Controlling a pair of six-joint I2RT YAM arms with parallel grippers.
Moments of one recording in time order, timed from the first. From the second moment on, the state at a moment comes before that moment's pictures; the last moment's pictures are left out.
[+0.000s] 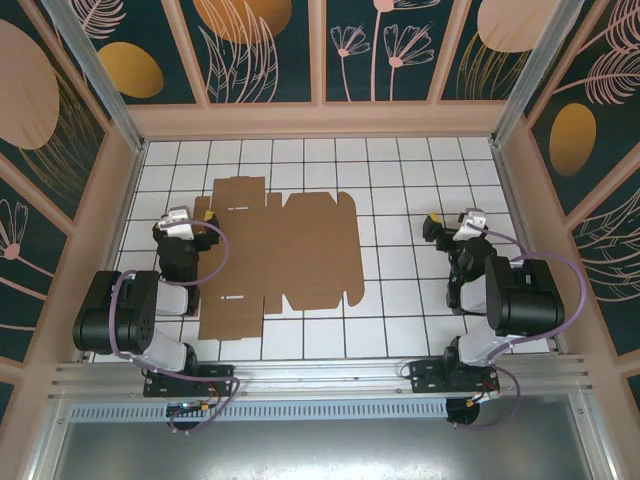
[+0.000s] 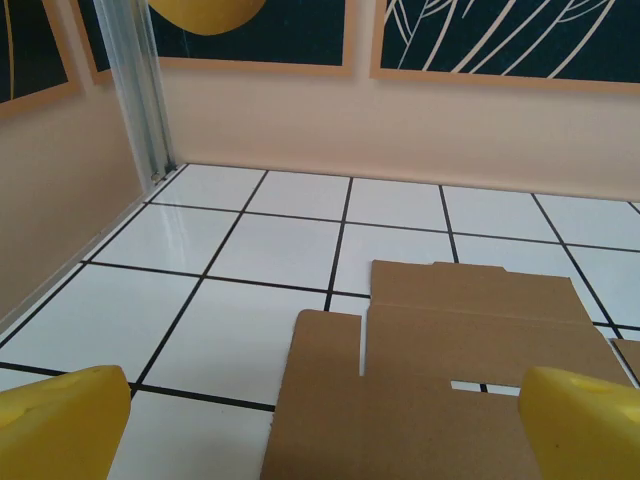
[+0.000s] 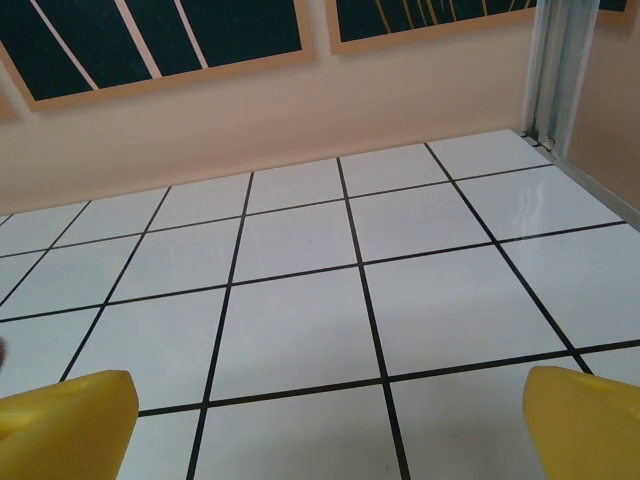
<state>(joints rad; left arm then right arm) -0.01 1.52 0.24 1.16 -0.14 -0.07 -0.09 1.58 0.21 1.24 -0.09 0.13</state>
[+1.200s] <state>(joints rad) -0.01 1.52 0.24 1.16 -0.14 -0.07 -0.08 1.57 0.21 1.23 -0.16 0.12</state>
